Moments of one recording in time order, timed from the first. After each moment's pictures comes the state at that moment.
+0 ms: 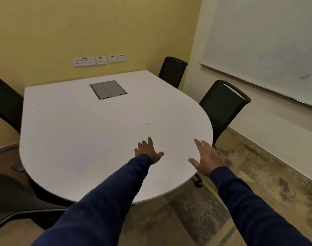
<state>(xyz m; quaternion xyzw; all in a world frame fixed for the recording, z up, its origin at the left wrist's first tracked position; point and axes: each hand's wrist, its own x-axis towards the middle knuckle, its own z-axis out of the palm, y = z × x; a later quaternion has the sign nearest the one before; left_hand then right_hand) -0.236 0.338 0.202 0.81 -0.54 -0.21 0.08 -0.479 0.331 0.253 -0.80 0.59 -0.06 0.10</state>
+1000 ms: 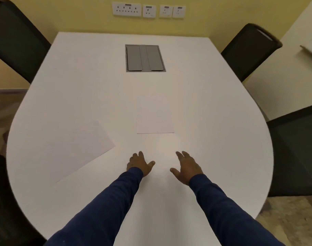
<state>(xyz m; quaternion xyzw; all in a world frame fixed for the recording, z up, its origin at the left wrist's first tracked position) -0.115 0.101 0.050 0.89 -0.27 -0.35 0.07 -0.282 -0.018 0.098 -0.88 0.39 0.16 0.21</state>
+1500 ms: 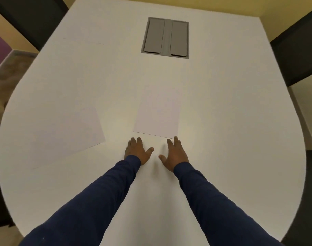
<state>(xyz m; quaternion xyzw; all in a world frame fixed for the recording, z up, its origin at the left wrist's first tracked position) -0.083 0.001 0.019 0.92 -0.15 -0.34 0.10 -0.190 -0.128 0.028 -0.90 0.30 0.18 0.25</state>
